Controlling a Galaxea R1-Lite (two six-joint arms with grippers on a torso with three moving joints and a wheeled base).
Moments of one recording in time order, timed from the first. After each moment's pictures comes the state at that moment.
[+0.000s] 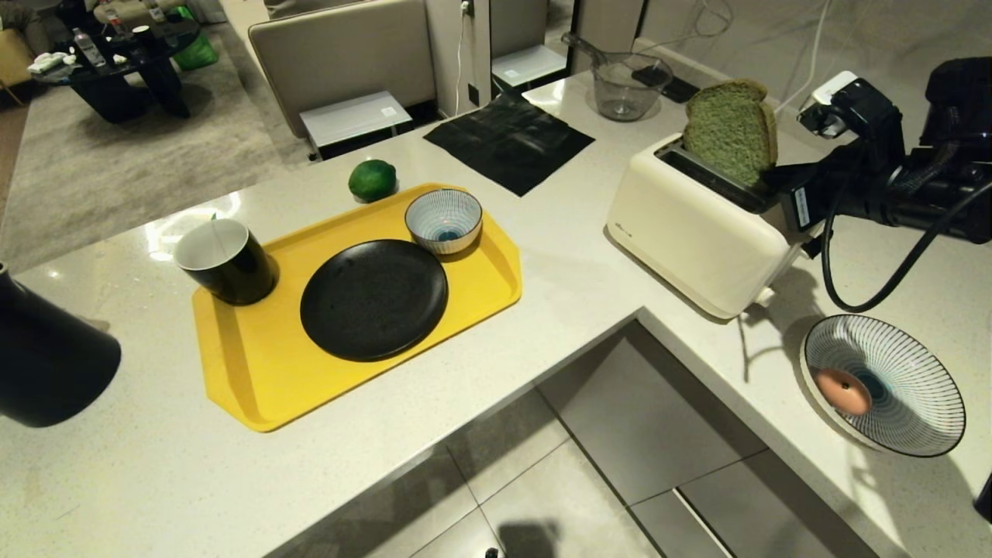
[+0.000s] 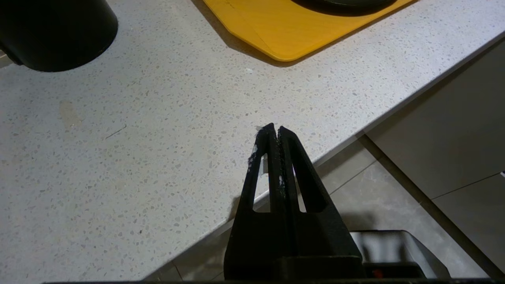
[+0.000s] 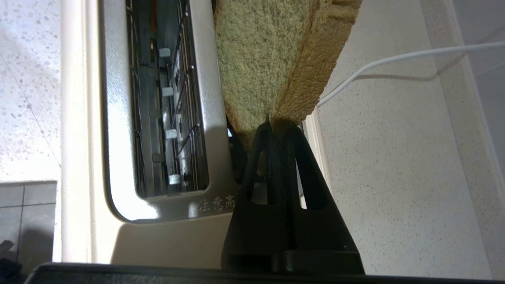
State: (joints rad) left arm 0.00 0.00 0.00 -0.01 0.00 0.00; right arm 0.05 1.75 -1.41 -0.21 0.12 -0.52
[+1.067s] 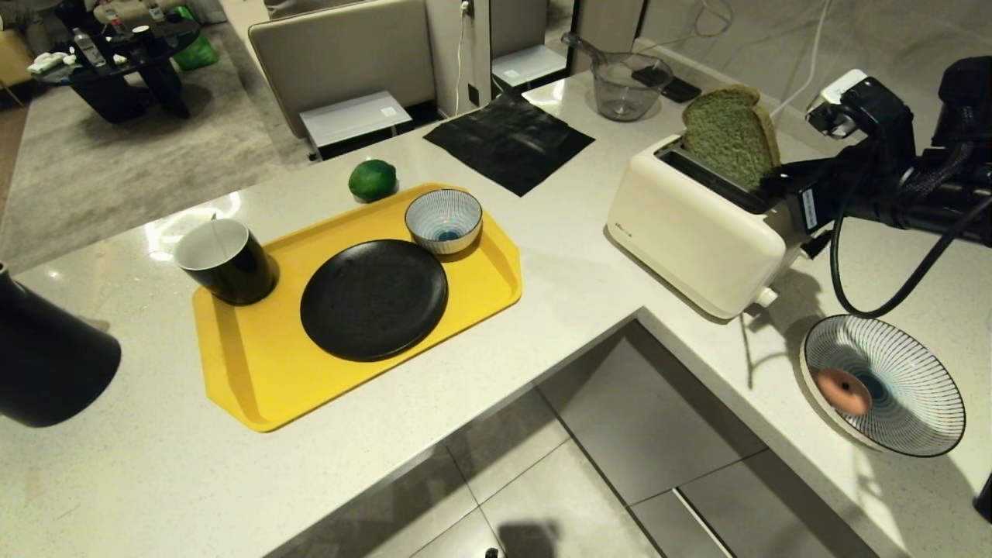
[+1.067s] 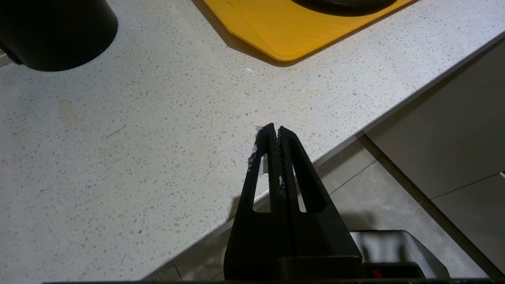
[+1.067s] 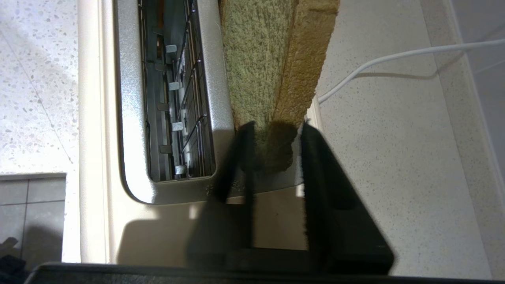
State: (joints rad) left arm 0.00 0.00 0.00 -0.01 0.00 0.00; right arm 0.05 1.72 -1.38 -0.21 0.12 -0.52
